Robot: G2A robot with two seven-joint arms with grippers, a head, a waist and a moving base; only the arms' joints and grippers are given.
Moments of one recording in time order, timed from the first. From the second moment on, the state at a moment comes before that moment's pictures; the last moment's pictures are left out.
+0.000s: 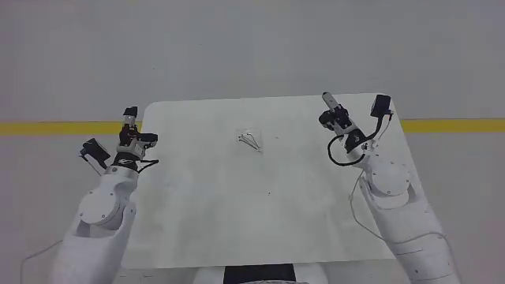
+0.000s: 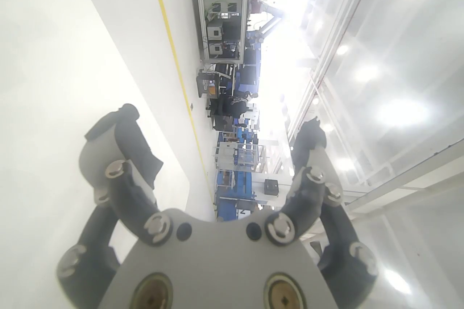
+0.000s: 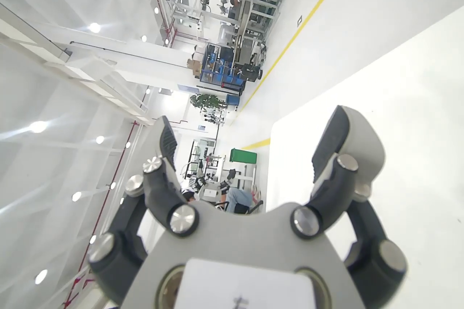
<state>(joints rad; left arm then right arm) 1.73 -1.15 -1.60 -1.80 -0.42 0.00 0.00 -1.46 -1.16 1.35 -1.73 0.08 -0.04 0.25</state>
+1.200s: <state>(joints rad) 1.73 -1.15 -1.60 -1.80 -0.42 0.00 0.00 -1.20 -1.18 1.13 -1.63 -0.07 -0.03 0.59</state>
